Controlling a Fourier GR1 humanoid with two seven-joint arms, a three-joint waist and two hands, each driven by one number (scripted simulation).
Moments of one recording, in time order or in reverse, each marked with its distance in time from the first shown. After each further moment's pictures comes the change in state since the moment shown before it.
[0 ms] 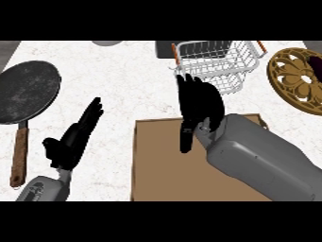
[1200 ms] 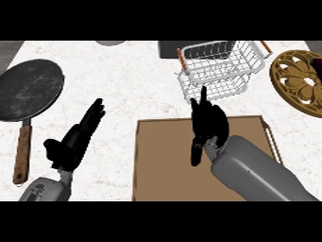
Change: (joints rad) left arm 0.013 -0.026 0.020 -0.014 -0.028 -0.029 0.015; right arm 0.248 0.057 -0.035 0.095 0.182 -0.019 -0.104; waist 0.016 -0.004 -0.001
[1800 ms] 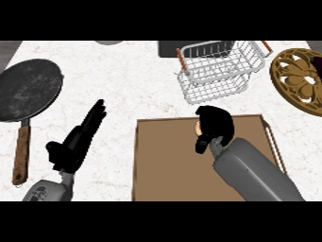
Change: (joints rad) left arm 0.019 -0.030 0.018 -0.025 -0.044 -0.012 0.011; right arm 0.087 0.060 -0.122 0.102 0.136 -0.040 -0.085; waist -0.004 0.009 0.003
